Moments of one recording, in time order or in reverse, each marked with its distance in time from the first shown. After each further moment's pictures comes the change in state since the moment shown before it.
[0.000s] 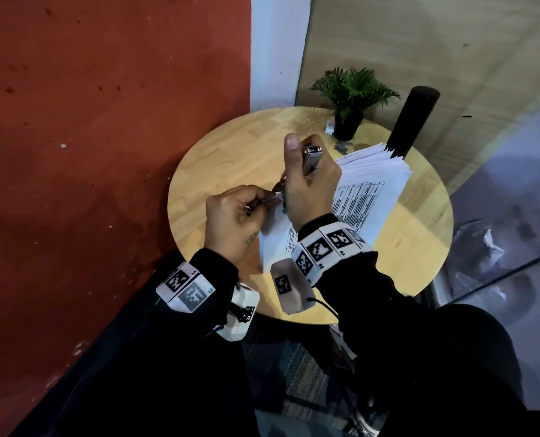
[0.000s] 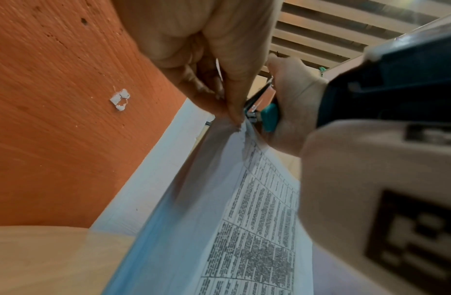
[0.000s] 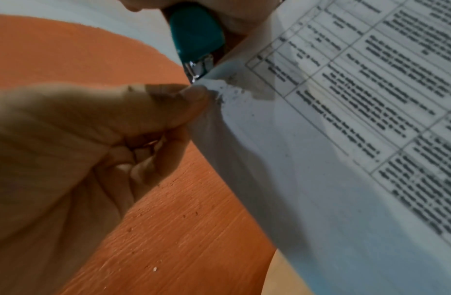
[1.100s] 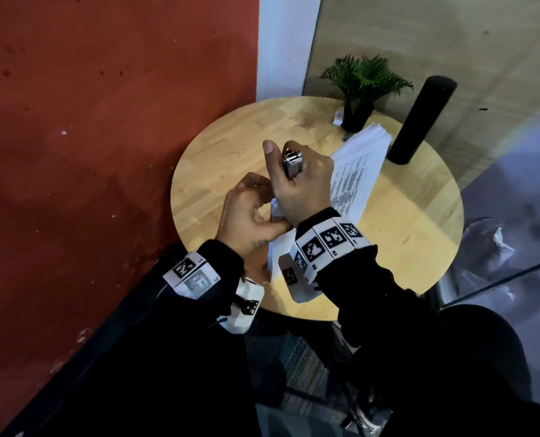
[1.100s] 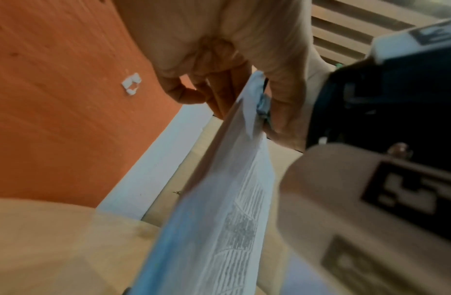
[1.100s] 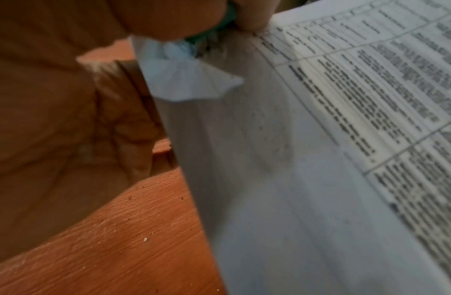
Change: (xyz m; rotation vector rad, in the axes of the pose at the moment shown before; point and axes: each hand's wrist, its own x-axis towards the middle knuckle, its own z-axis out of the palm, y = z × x) left_hand 0.001 -0.001 0.006 0.019 -0.181 0.022; right_hand -0.002 0.007 0.014 -0.131 -0.019 -0.344
